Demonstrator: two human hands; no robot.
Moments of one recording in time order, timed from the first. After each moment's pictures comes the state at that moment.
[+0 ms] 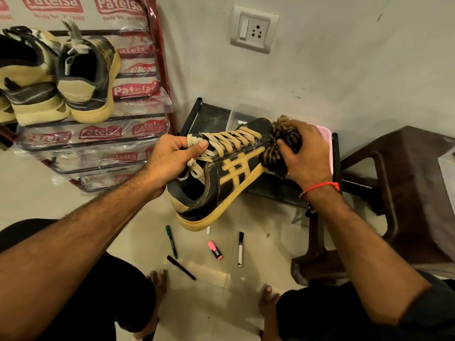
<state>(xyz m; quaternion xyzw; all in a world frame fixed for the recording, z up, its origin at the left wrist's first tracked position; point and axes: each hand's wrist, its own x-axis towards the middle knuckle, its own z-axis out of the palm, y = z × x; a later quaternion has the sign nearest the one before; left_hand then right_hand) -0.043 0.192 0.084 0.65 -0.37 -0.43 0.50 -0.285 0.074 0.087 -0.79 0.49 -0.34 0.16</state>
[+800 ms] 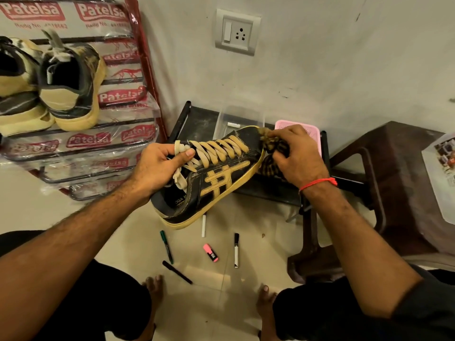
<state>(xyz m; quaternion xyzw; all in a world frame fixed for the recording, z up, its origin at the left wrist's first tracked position) -0.040 0.191 0.070 0.68 -0.40 -0.39 0.47 -0.303 0.068 0.097 -0.83 0.48 -0.24 0.17</state>
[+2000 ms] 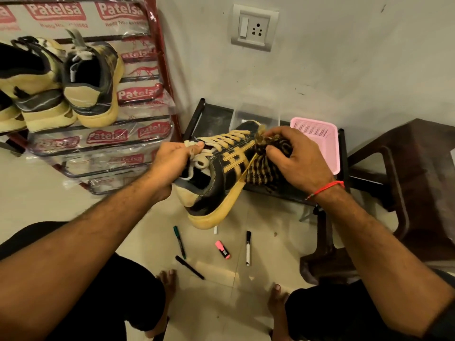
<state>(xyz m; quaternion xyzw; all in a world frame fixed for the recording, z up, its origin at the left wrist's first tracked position) -0.043 0.188 0.079 0.71 -0.25 -0.45 0.48 -0.278 0.096 0.111 -0.82 0.43 -0.26 0.29</state>
